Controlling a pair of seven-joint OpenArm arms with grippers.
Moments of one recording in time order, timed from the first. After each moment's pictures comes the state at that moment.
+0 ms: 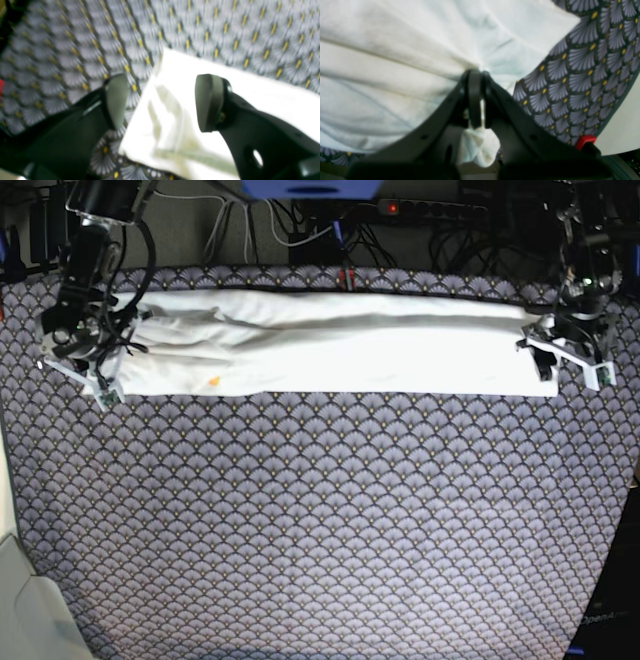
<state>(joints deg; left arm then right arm) 20.0 -16.1 -20.7 95.2 -20.9 -0.8 29.2 -6.1 5.1 22.9 96.0 -12.2 39.5 -64.2</state>
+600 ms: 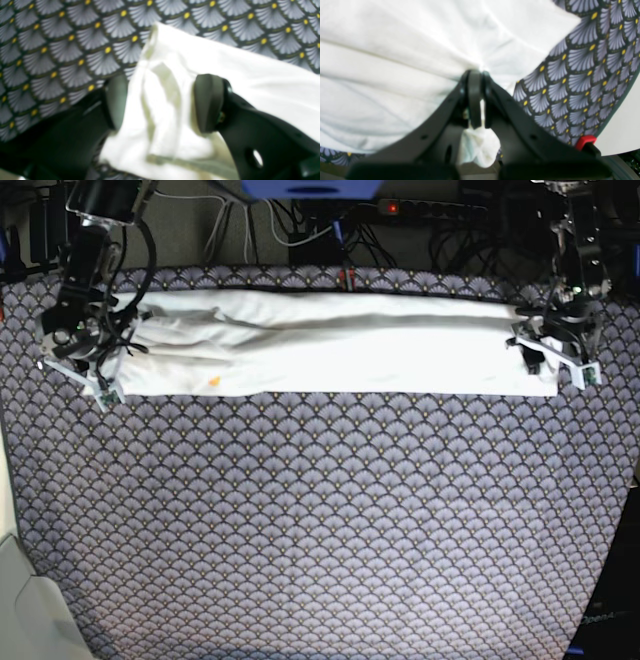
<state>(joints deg) 16.9 -16.6 -17.7 87.8 -20.9 -1.0 28.6 -6.0 5.1 22.9 95.9 -12.2 39.5 -64.0</state>
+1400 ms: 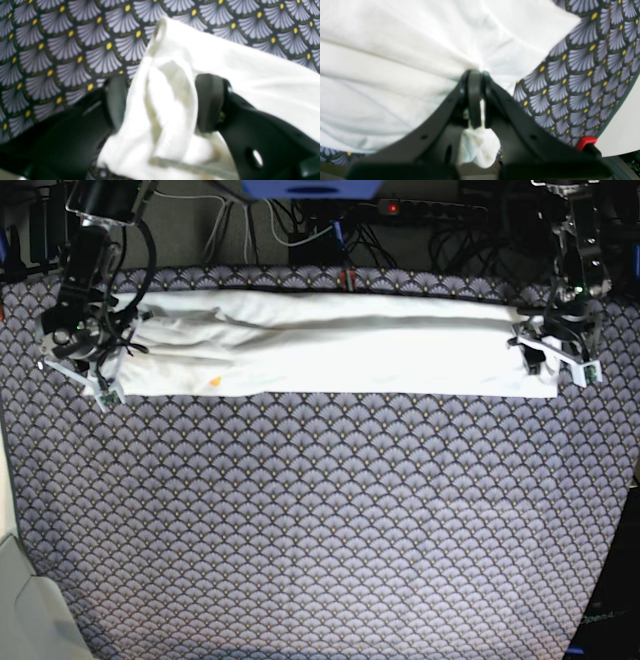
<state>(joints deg) 16.3 -16.8 -18.0 83.4 -21.9 -1.7 25.8 -6.0 5.1 22.9 95.9 -12.0 39.5 -64.1</state>
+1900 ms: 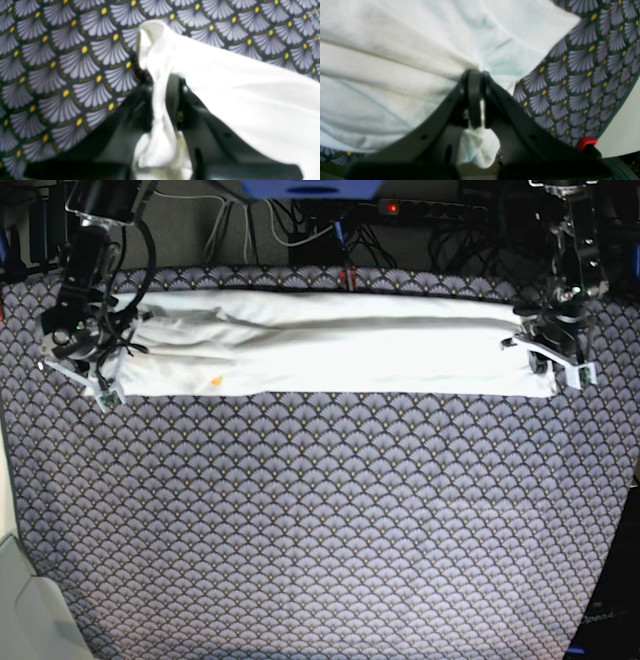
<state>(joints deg) 16.5 -16.3 -17.7 84.8 -22.7 -2.8 26.3 -6.0 5.3 22.8 95.9 -11.8 39.5 -64.1</state>
